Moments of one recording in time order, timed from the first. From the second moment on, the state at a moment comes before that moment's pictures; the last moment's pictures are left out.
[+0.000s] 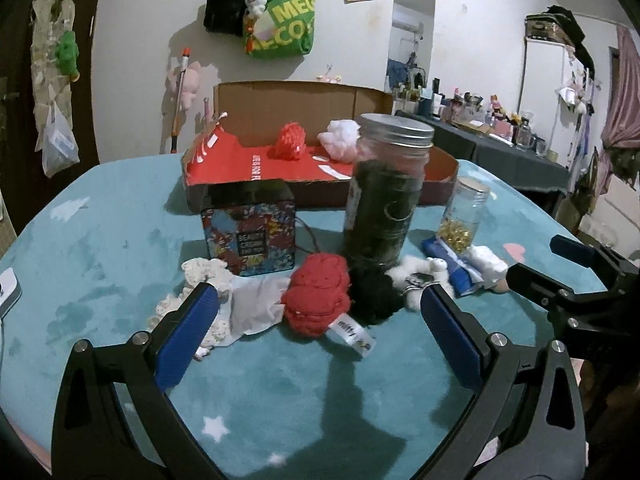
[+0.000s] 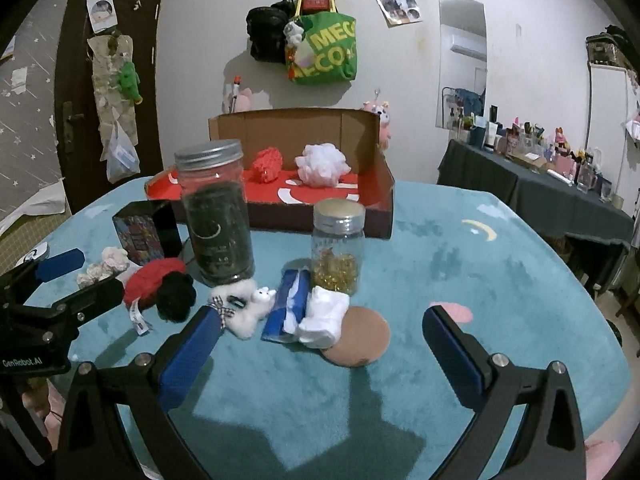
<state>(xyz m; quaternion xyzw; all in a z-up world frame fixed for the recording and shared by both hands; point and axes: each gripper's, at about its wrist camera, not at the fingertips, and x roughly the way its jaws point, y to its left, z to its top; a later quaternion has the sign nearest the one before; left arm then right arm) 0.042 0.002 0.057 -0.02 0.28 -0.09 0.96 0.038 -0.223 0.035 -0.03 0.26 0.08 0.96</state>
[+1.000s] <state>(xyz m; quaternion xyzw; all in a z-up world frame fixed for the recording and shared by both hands) 0.093 0.076 0.028 -0.01 0.38 -0.08 0.92 0.085 -0.232 0.016 -0.02 0.31 0.09 0.95</state>
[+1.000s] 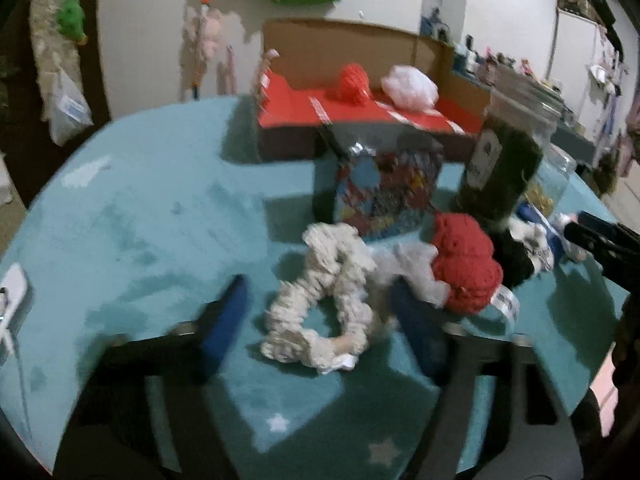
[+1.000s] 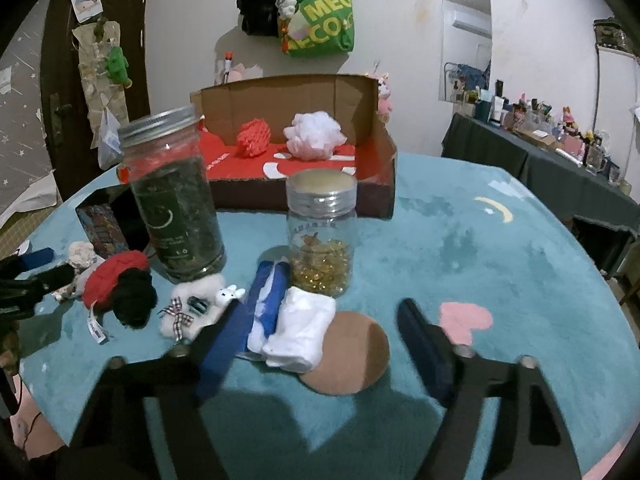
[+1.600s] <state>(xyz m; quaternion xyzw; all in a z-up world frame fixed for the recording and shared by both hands) 0.072 0.058 0.067 0.00 0.33 -0.11 0.94 0.074 -0.229 0.029 -0.02 0.29 0.14 0.95</state>
